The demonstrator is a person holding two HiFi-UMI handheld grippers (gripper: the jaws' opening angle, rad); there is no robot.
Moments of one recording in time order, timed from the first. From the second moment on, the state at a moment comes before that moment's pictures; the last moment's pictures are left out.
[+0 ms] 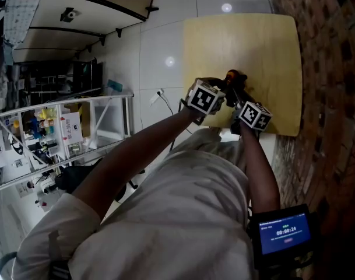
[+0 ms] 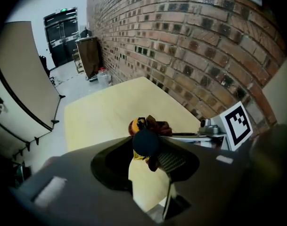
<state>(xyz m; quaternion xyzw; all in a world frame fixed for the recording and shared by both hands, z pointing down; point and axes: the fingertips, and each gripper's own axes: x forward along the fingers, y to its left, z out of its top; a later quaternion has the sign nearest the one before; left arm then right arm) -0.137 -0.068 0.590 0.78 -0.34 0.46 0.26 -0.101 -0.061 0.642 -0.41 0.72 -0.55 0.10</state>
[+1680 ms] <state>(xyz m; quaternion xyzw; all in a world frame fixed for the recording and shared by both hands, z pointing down) -0.126 -0.089 0.607 0.71 0.18 0.59 -0.34 -0.062 -0.008 0.701 -0.43 0.67 -0.60 0.00</state>
